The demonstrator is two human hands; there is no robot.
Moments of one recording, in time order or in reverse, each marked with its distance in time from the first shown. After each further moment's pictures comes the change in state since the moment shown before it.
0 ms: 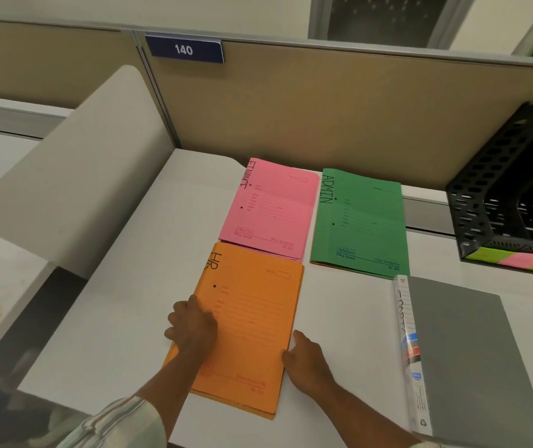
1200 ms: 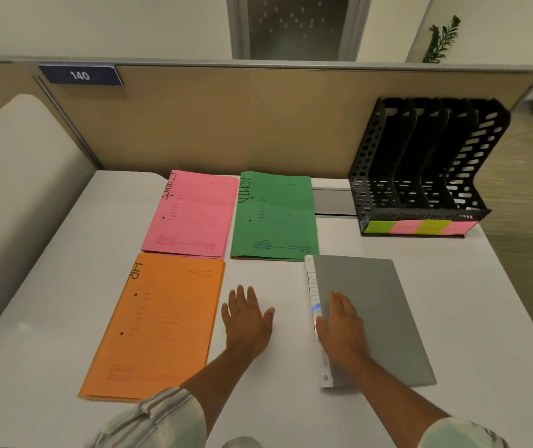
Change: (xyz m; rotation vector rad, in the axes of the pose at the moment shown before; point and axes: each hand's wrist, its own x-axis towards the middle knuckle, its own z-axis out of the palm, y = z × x) left_hand -0.190 0.182 0.083 0.093 -0.166 0.620; right_hand -0.054 0.150 -0.181 -0.254 0.474 0.044
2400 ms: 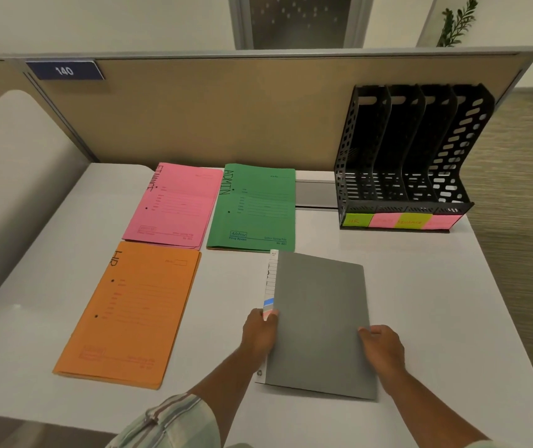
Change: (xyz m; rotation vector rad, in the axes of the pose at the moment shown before) left_hand -0.034 0.097 0.064 -0.781 -0.142 -0.359; right_hand 0.010 0.179 -0.030 0.433 -0.006 0.487
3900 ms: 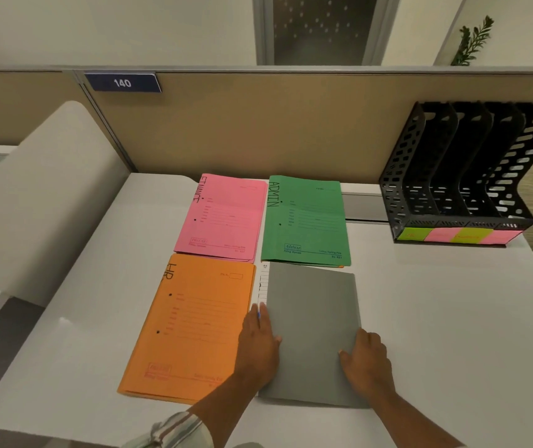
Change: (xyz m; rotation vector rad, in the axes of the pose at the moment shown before) left_hand 0.042 -0.065 -0.154 0.731 0.125 0.433; right_hand -0.102 -0.093 0.141 -0.532 -0.032 -0.296
